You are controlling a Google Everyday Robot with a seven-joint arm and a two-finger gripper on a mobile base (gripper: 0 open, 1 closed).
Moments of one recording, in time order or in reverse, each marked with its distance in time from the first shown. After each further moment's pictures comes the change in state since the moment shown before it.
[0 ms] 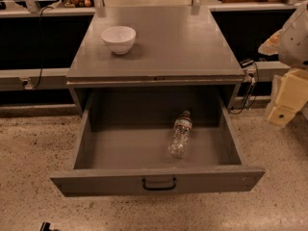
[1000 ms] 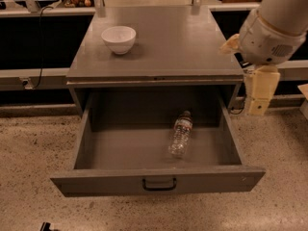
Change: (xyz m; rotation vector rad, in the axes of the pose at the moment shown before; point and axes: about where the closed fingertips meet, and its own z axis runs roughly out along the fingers) arm -0.038 -0.022 0.044 -0.106 -0.022 -0.315
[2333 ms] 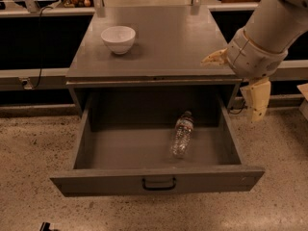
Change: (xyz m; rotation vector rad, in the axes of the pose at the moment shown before) arm -0.005 -0.006 0.038 -0.013 -0.025 -0.359
